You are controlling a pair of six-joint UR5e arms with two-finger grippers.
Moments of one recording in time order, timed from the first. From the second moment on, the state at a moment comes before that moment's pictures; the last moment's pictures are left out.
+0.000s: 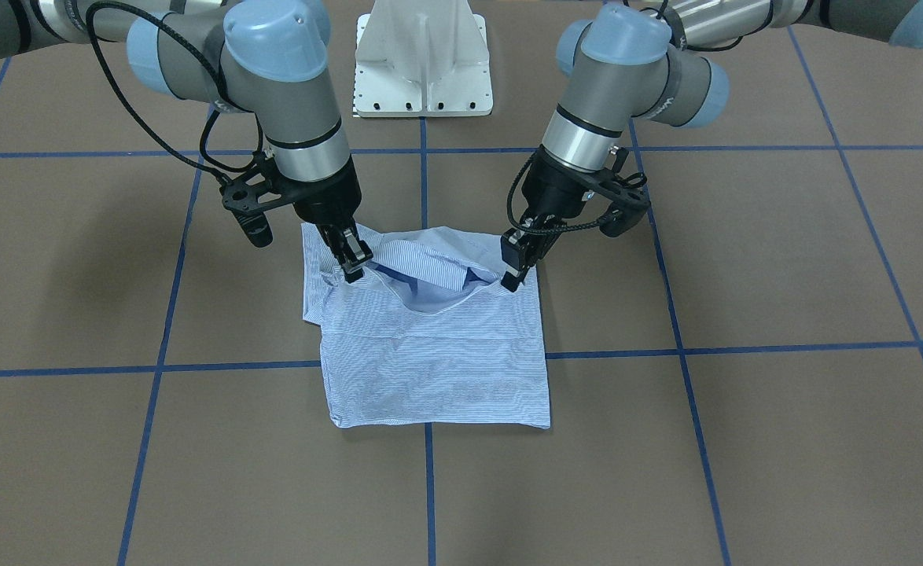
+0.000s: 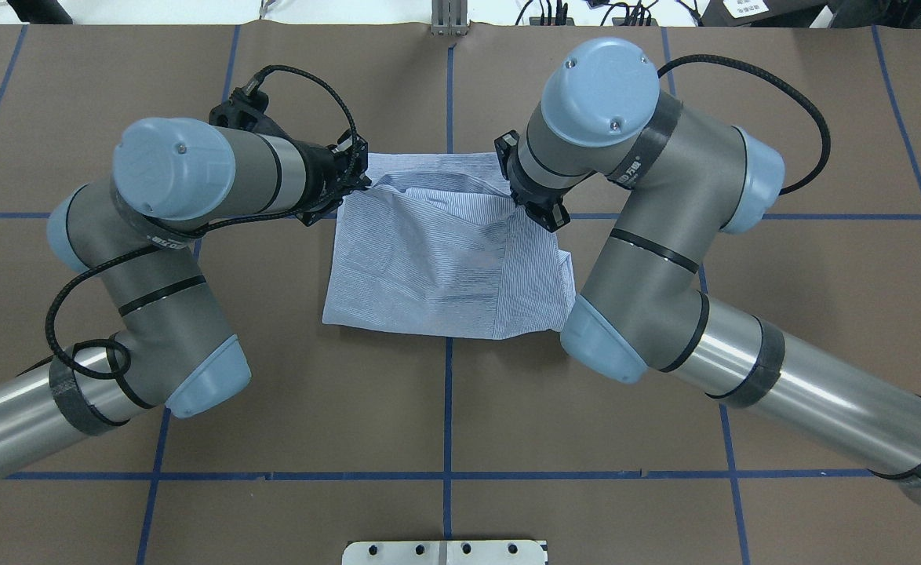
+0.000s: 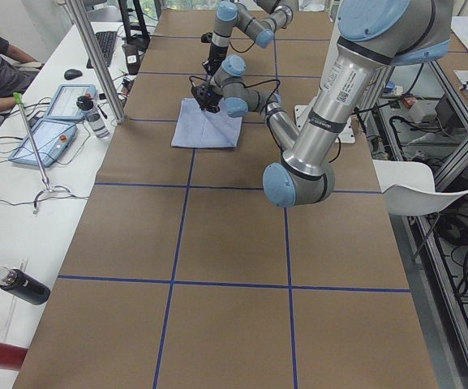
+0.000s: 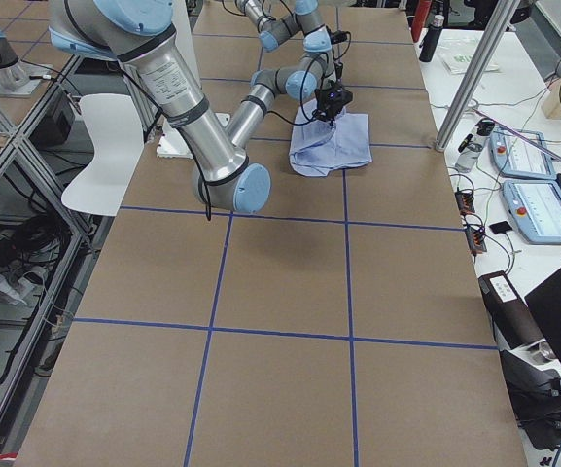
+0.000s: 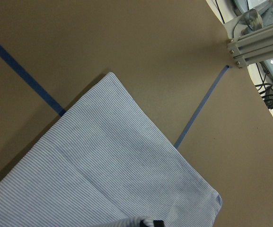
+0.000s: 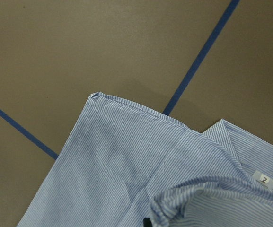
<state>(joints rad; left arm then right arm) -0.66 -2.15 -1.70 -2.07 -1.67 -2.00 0.68 -0.83 1.69 -1.57 1.83 2.14</state>
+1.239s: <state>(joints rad) -0.72 -2.28 -1.33 -2.32 -1.70 -1.97 0.77 -0.65 1.27 -1.43 1.90 2.03</state>
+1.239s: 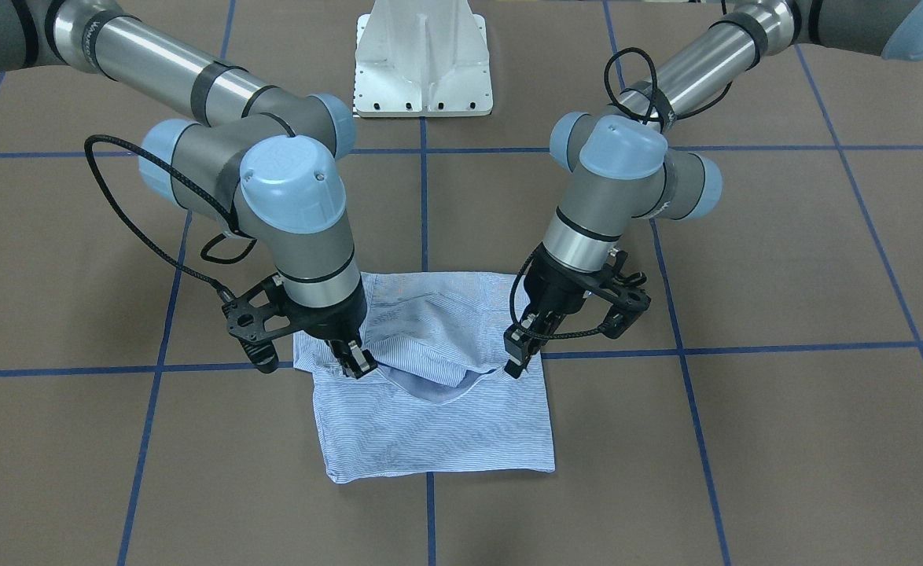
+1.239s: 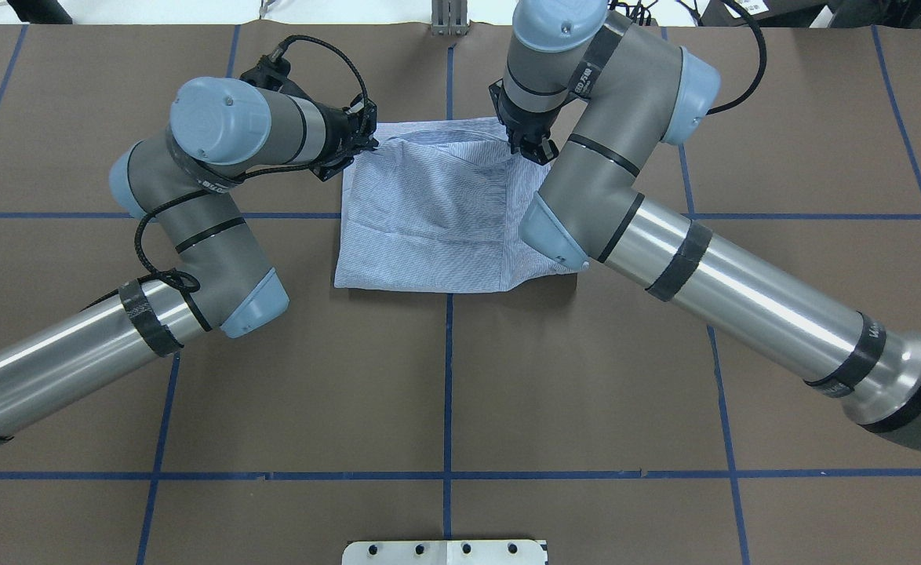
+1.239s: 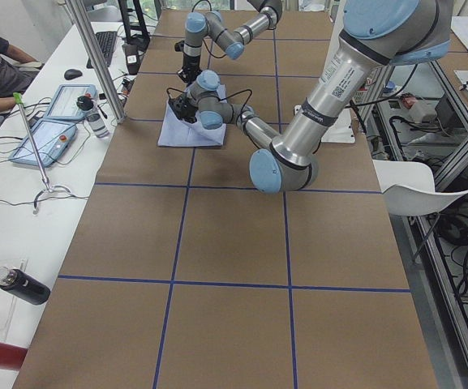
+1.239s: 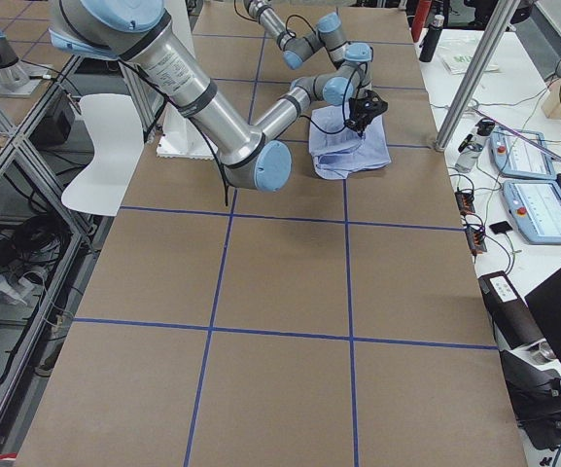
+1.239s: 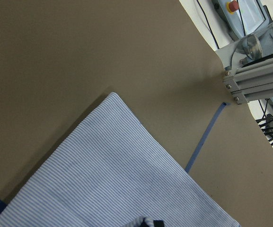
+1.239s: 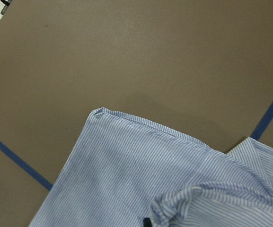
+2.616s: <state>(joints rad) -0.80 -2.33 -1.10 -2.48 -1.71 -1.88 0.84 -0.56 0.96 -1.25 1.95 1.84</state>
